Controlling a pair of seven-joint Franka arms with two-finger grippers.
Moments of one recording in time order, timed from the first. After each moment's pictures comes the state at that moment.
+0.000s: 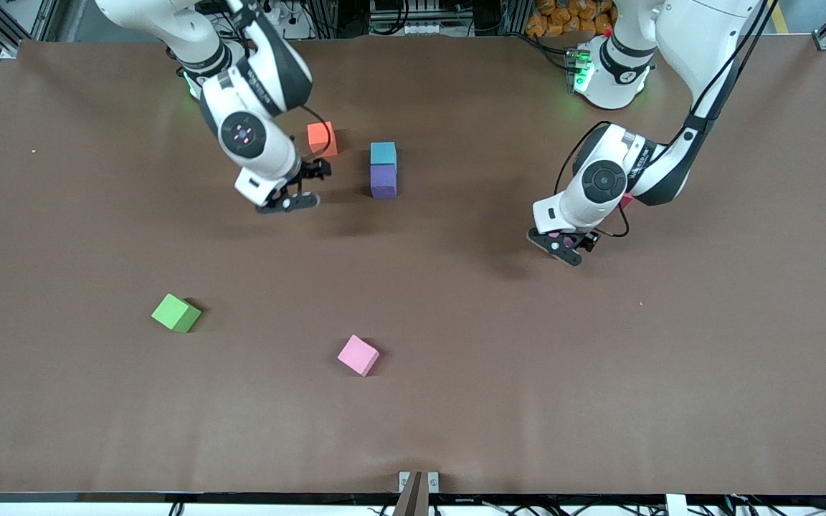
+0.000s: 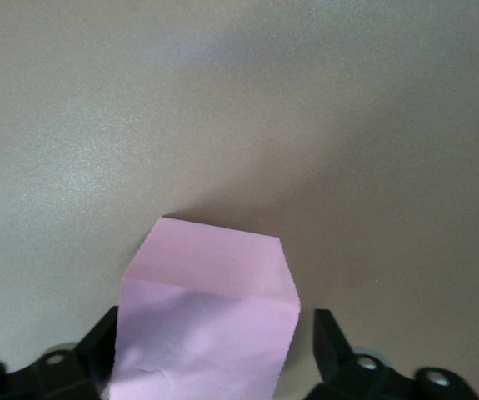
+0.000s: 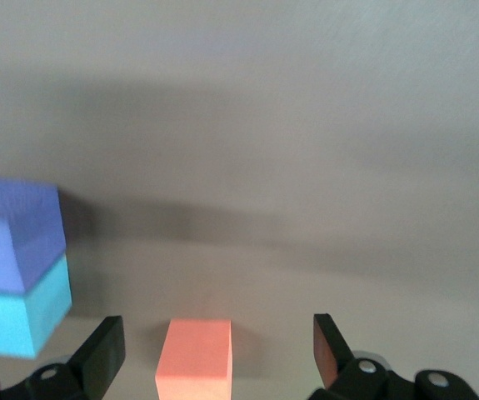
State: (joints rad) left arm -0.12 0.34 -0.29 -2.30 0.18 2.48 0.08; right arm 0.61 0.06 0.02 -2.37 0.20 2.14 0.32
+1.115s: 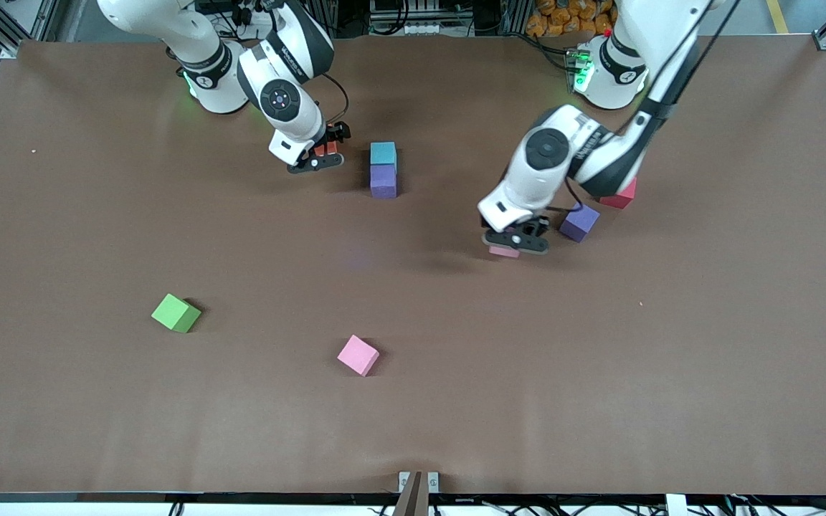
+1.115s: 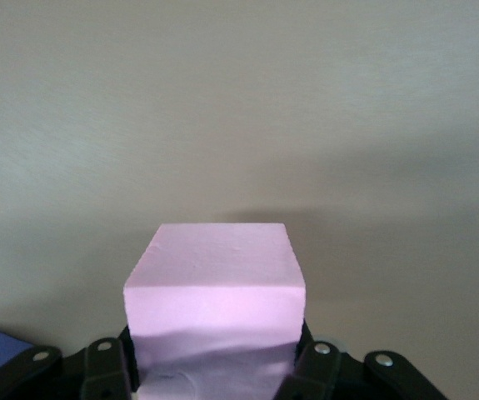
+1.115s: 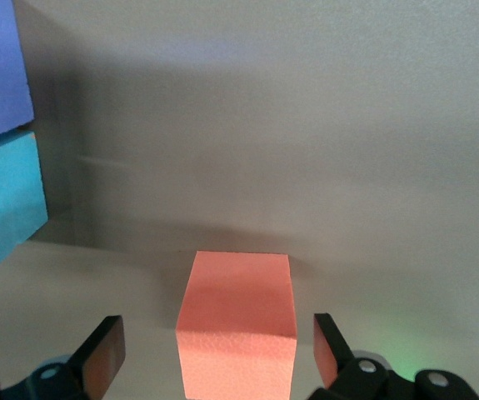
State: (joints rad) left arm -0.28 0.34 -0.38 -2.16 0.18 2.48 -0.62; right arm 0.79 0.04 0.02 -2.60 0.37 2.35 0.32
